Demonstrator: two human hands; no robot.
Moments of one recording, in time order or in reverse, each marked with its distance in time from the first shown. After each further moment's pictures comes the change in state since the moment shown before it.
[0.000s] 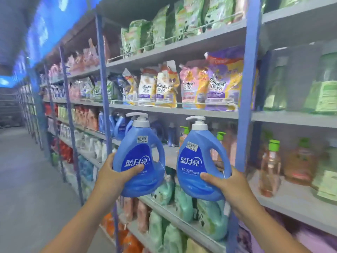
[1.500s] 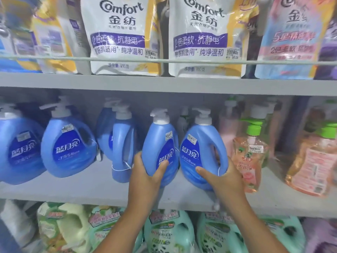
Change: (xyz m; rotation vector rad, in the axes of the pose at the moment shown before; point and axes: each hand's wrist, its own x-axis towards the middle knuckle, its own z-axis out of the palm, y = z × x) left_hand 0.472 -0.302 0.100 -0.013 -0.517 0.105; right_hand 0.332 0.228 0.244 -0.432 0.742 0.064
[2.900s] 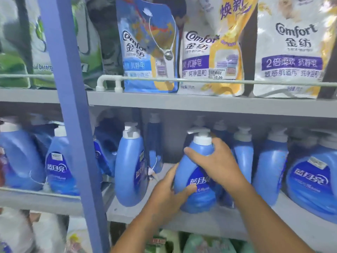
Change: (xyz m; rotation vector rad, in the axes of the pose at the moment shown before) left_hand 0.122 -0.068 -0.260 -0.193 -0.533 -0.072; right_hand -0.031 -0.176 0.325 -0.281 -0.142 -0.152
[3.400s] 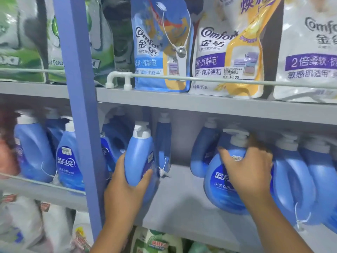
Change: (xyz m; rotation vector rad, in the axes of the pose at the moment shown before) left_hand -0.023 0.000 -0.063 0.510 0.836 -0.010; right_hand 0.022 0.038 -0.011 -0.387 0.413 0.071
